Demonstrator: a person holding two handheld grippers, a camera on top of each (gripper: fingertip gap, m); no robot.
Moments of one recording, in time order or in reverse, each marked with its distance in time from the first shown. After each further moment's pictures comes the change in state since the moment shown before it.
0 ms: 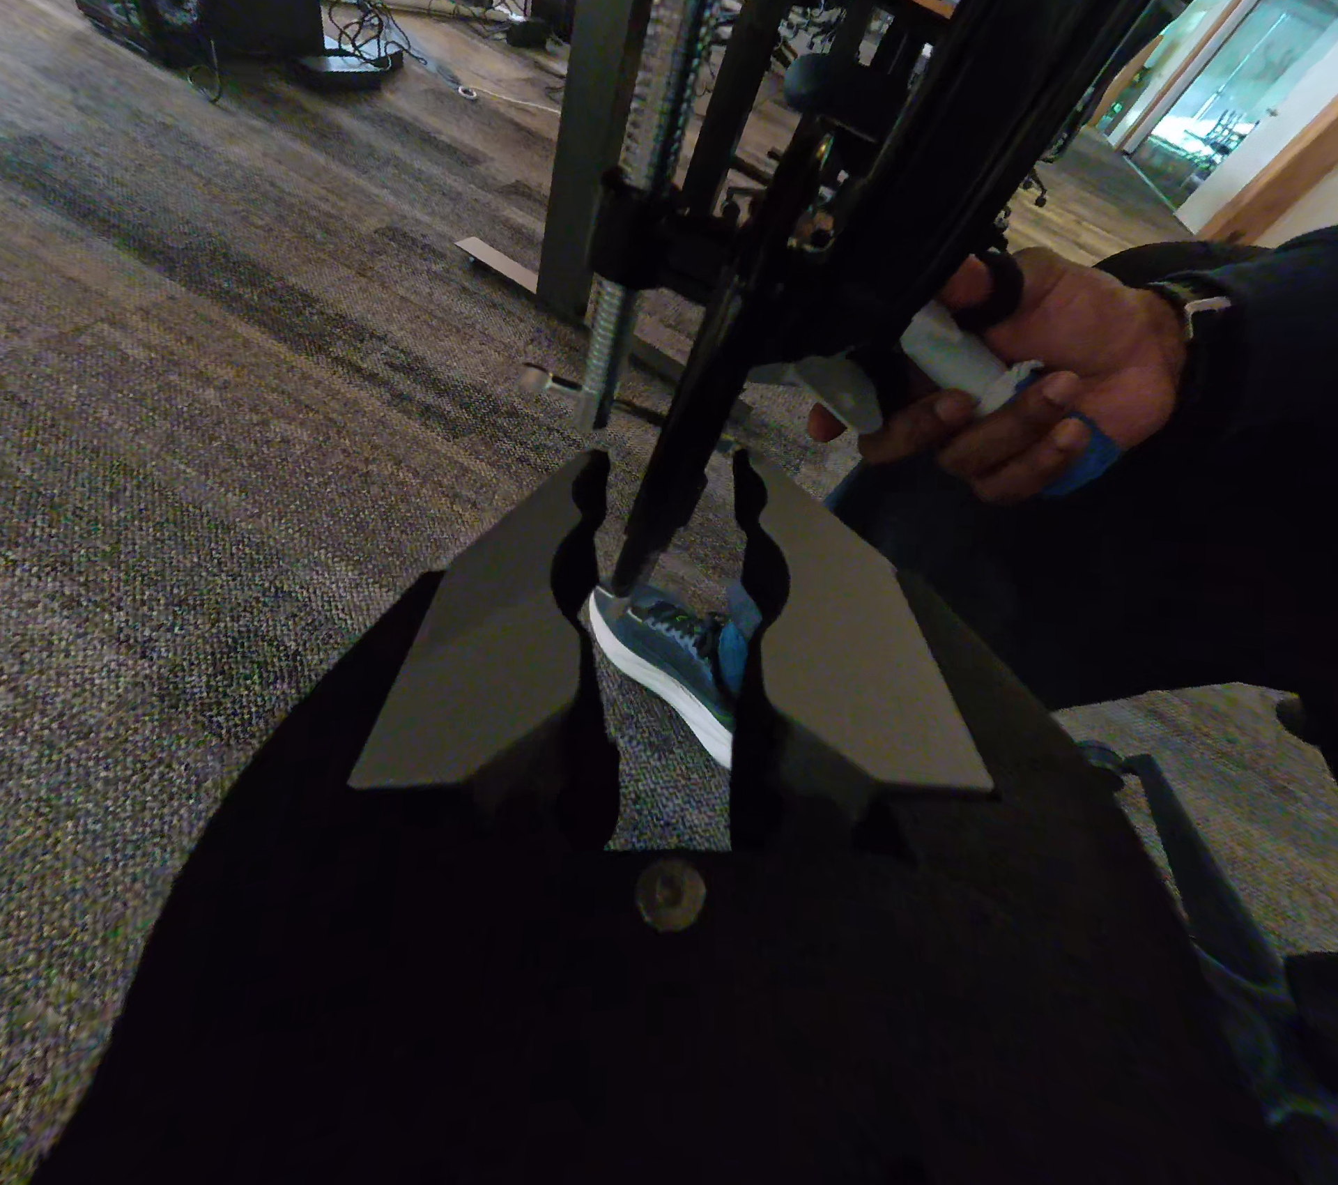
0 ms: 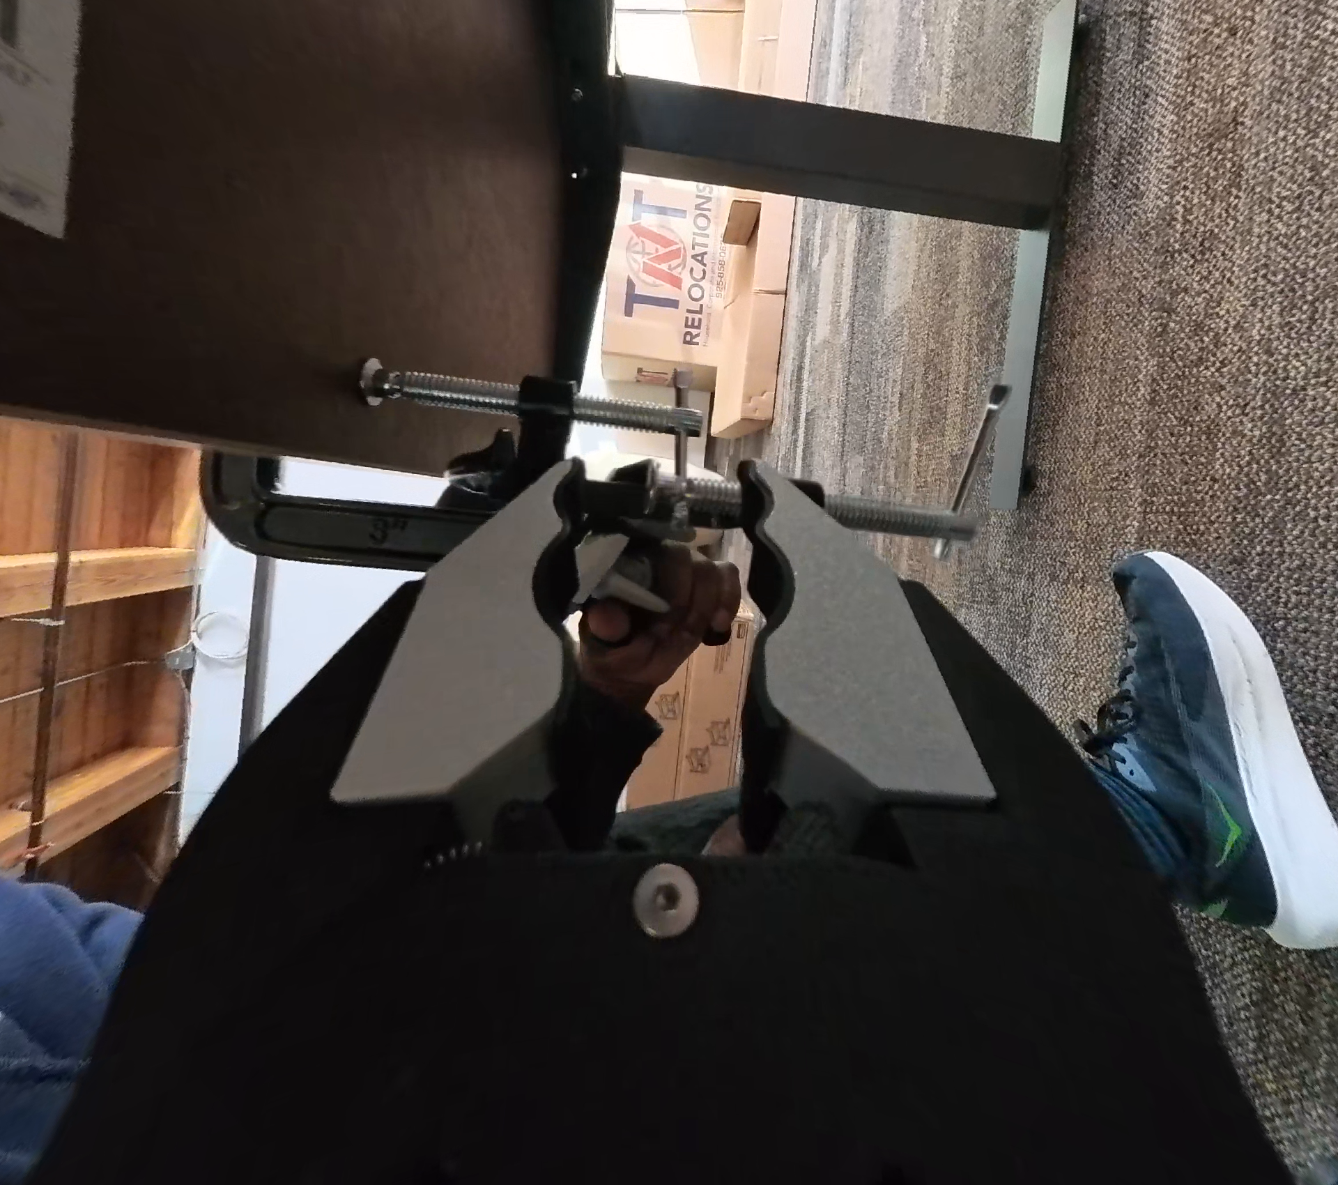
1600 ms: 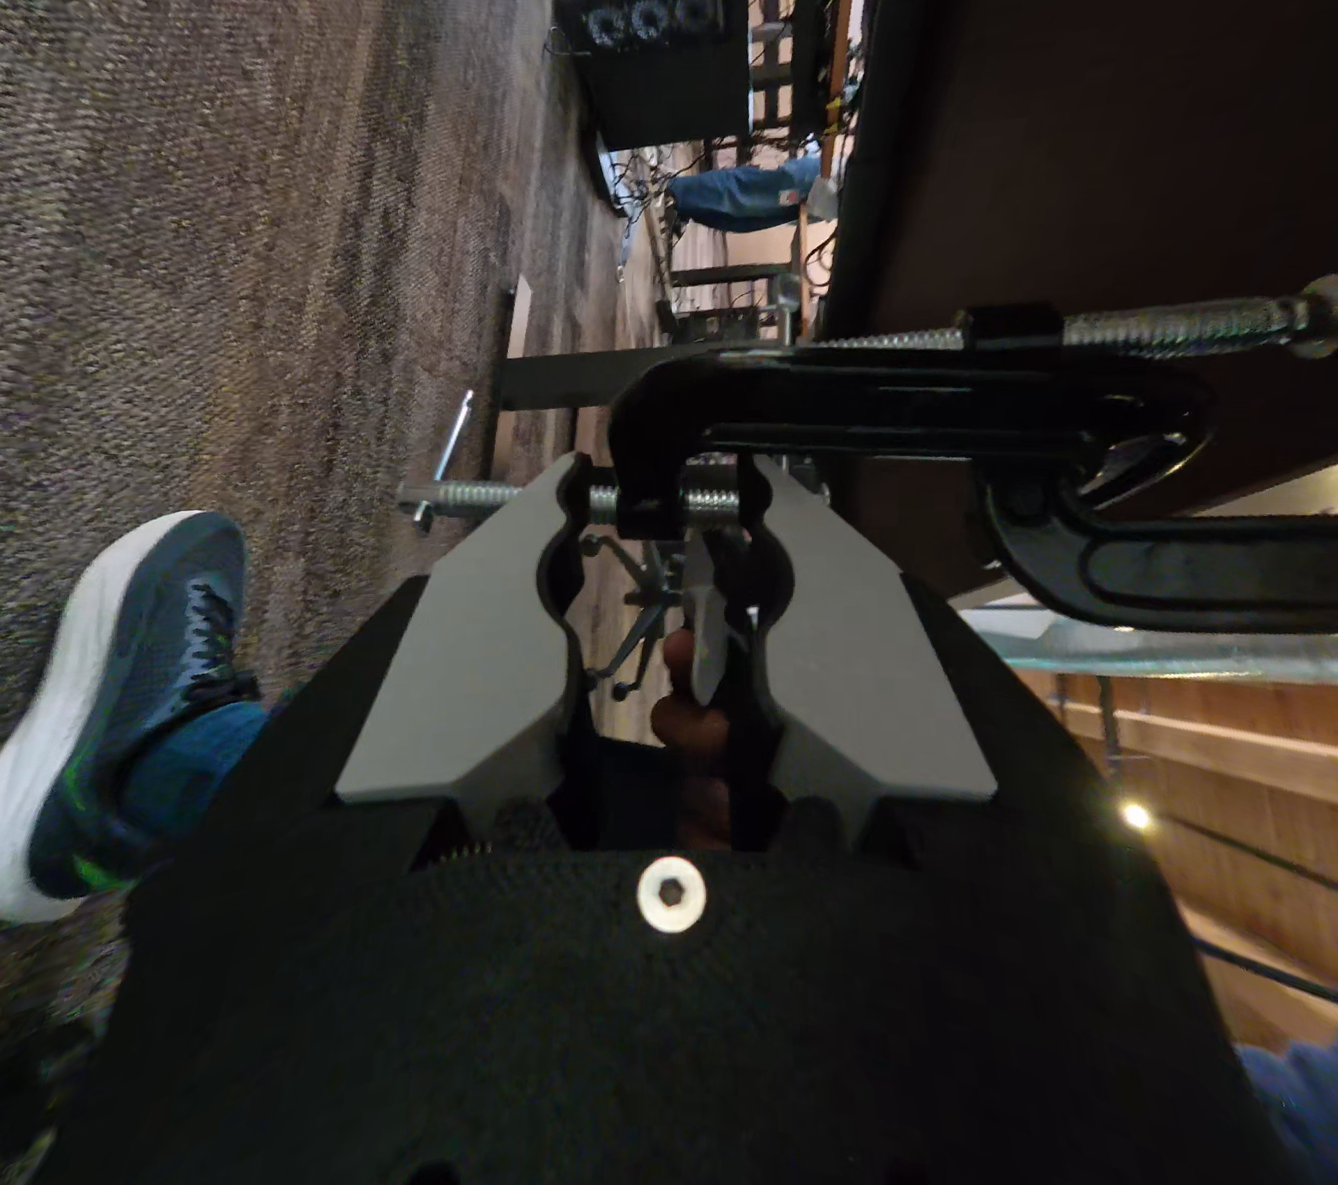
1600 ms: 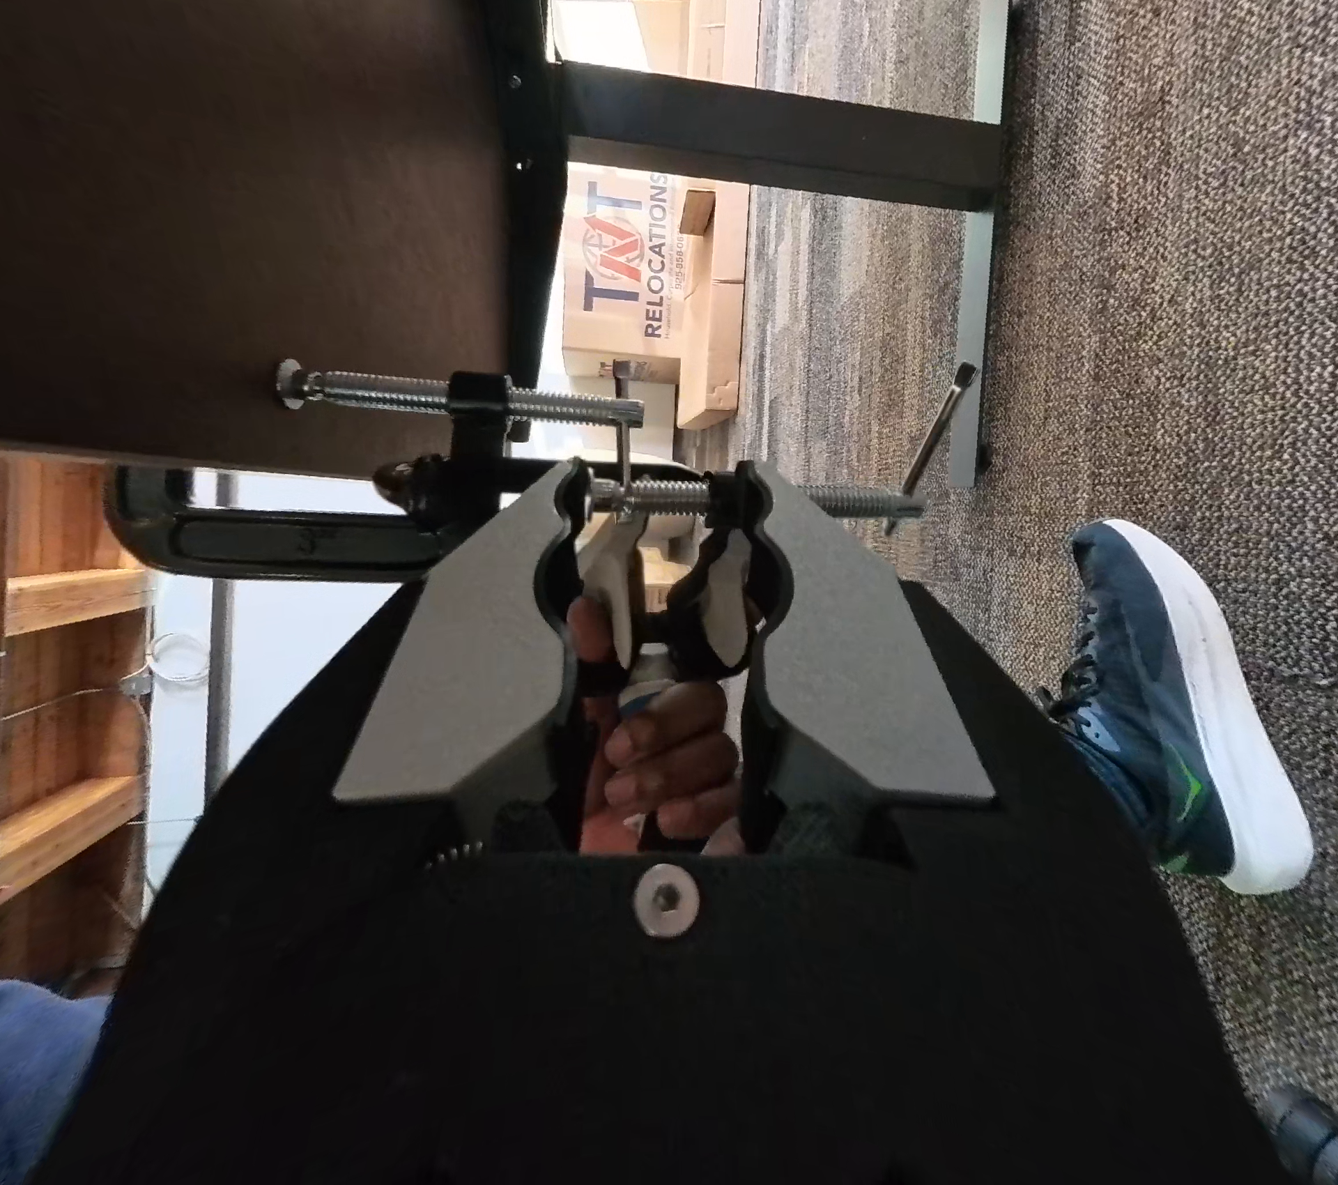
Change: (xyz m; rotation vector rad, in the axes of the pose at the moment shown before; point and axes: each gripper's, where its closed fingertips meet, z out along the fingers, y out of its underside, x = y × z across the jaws) left arm -0.011 0.031 0.039 0.472 -0.204 -1.213; right arm 0.019 0.005 0.003 -0.011 0.066 0.013
